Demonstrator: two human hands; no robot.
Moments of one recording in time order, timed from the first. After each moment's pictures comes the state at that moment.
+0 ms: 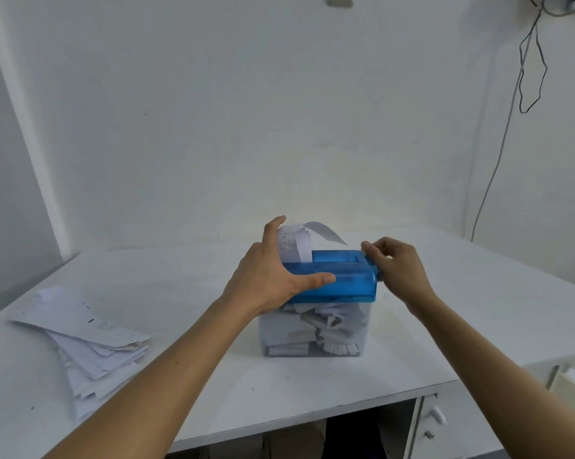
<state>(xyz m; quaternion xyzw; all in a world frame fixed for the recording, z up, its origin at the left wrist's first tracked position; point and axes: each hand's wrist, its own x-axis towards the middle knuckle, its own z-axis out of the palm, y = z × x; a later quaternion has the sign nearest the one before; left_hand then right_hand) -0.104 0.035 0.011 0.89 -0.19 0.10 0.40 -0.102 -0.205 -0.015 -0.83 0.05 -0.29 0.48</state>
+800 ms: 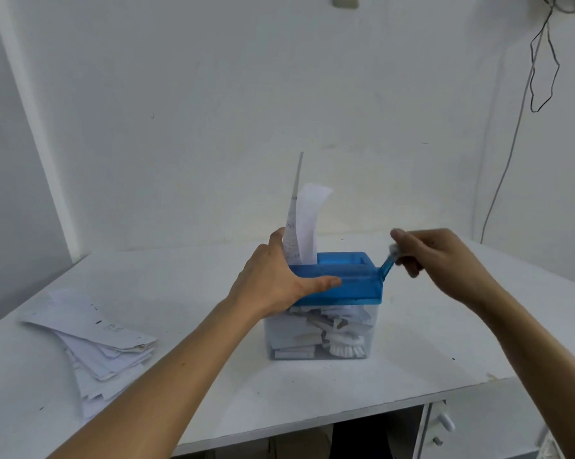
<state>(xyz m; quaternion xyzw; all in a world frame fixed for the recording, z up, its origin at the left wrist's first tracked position) -0.097 0.034 0.009 0.90 -0.20 0.11 0.38 -0.169 -0.217 0.036 -0.87 -0.06 -0.25 0.41</state>
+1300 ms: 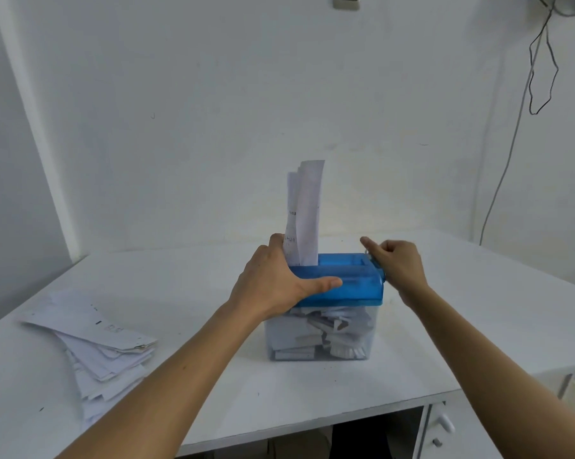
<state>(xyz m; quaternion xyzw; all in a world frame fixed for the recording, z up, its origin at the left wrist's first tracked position) -0.098 0.035 0.006 0.90 -0.19 0.12 0.36 -0.077 -0.204 -0.009 -0.80 0.11 -0.29 0.52</state>
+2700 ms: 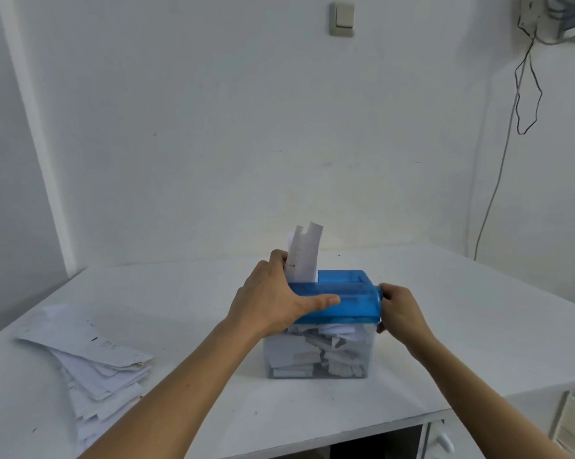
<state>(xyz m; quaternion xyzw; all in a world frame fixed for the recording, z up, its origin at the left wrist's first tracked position) -0.099 0.035 0.007 0.91 -0.19 0.13 0.34 -0.098 -0.209 -0.052 -0.84 0.10 -0.20 0.49</state>
